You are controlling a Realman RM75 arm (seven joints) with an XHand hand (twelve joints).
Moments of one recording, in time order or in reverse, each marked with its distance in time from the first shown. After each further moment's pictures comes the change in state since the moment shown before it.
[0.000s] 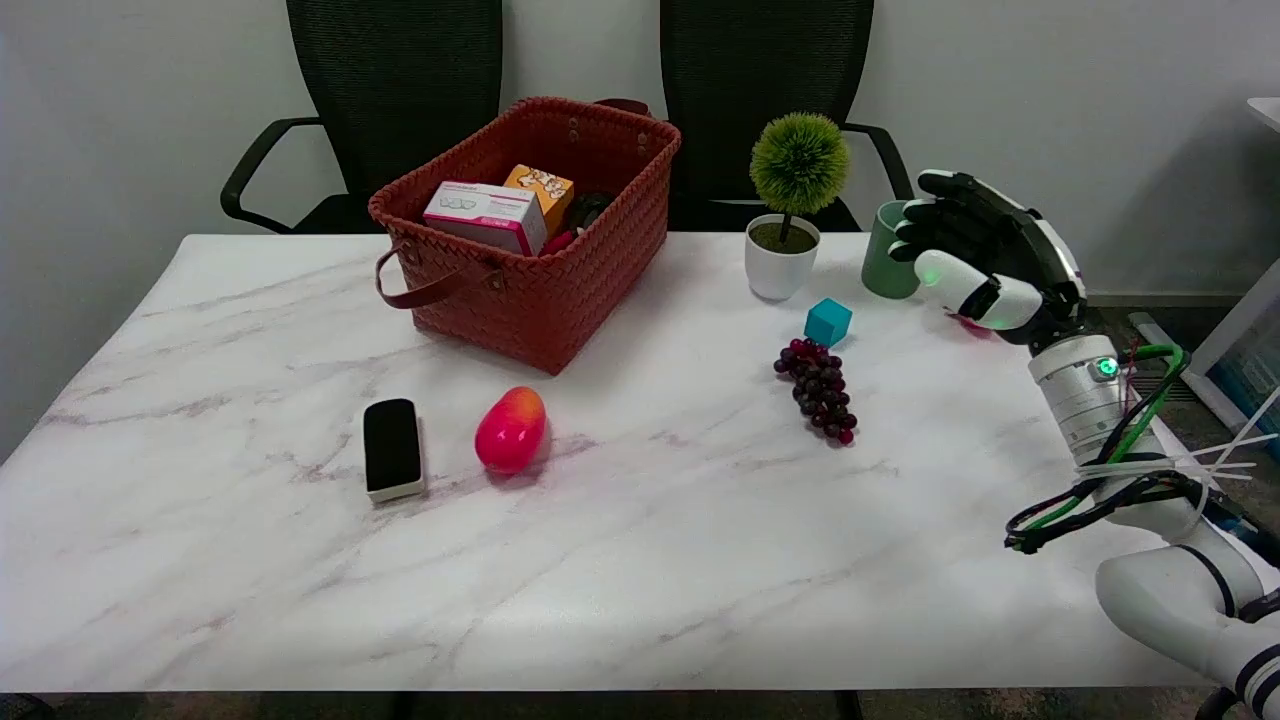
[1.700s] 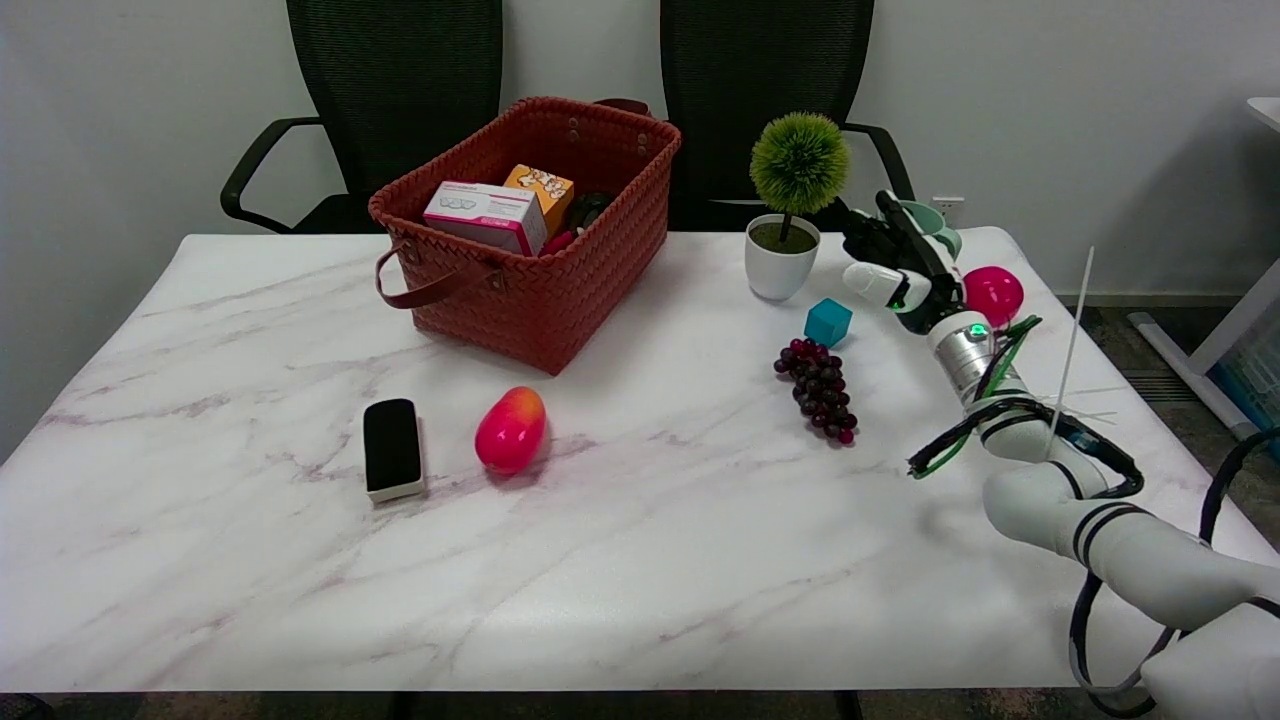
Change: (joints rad) arm 0.562 -0.033 -0.384 -0.646 0.036 -0.075 -0.002
